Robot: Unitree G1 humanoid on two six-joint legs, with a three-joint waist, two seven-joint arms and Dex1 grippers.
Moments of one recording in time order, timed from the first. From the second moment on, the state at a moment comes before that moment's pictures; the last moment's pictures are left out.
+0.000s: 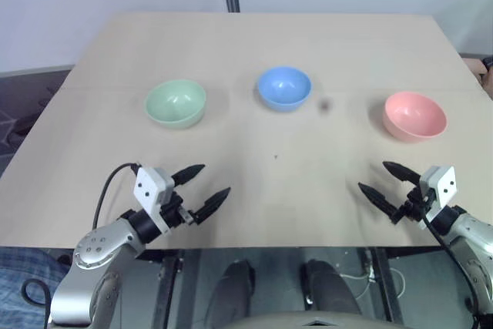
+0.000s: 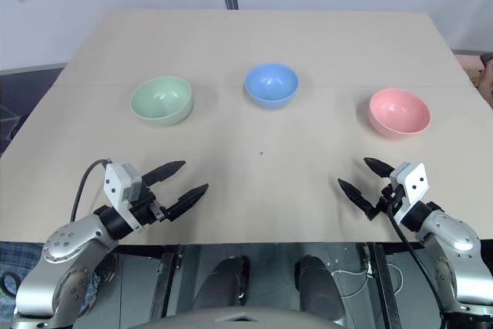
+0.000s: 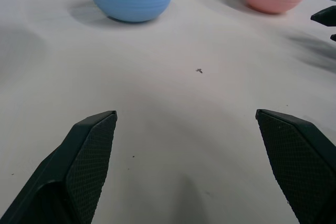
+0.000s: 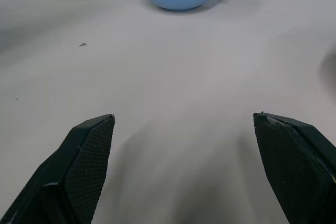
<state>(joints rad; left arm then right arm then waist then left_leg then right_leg) 0.26 0.54 0.23 -0.48 -0.51 0.29 -0.76 0.19 -0.51 -0.23 -0.26 0.43 0.15 0.80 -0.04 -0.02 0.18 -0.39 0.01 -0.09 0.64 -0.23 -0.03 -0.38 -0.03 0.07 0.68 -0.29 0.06</state>
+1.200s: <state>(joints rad) 0.08 0.47 0.23 -0.48 -0.64 0.32 -0.75 0.10 -0.51 -0.23 -0.21 0.38 0.12 0.72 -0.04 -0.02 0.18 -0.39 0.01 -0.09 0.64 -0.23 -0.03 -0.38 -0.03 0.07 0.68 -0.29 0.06</state>
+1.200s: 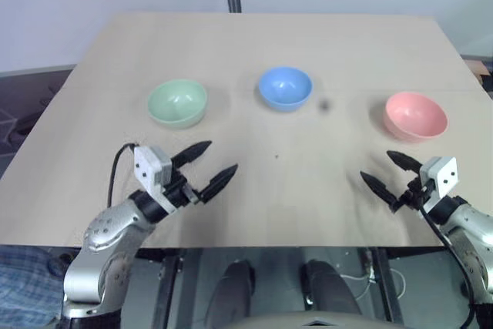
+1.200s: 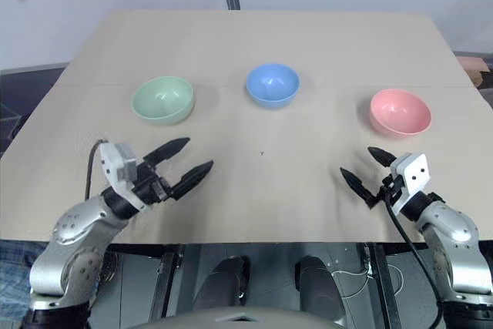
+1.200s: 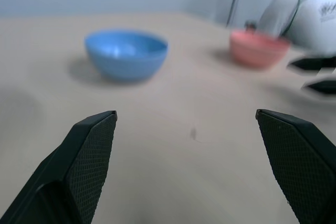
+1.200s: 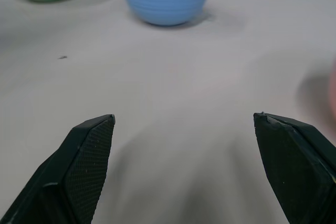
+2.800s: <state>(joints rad) -0.01 0.56 0.17 -0.57 -0.86 0.43 -0.82 -0.48 -0.73 0.03 0.09 0.06 0.50 0.69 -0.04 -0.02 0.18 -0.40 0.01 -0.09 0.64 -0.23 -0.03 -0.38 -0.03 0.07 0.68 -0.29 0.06</state>
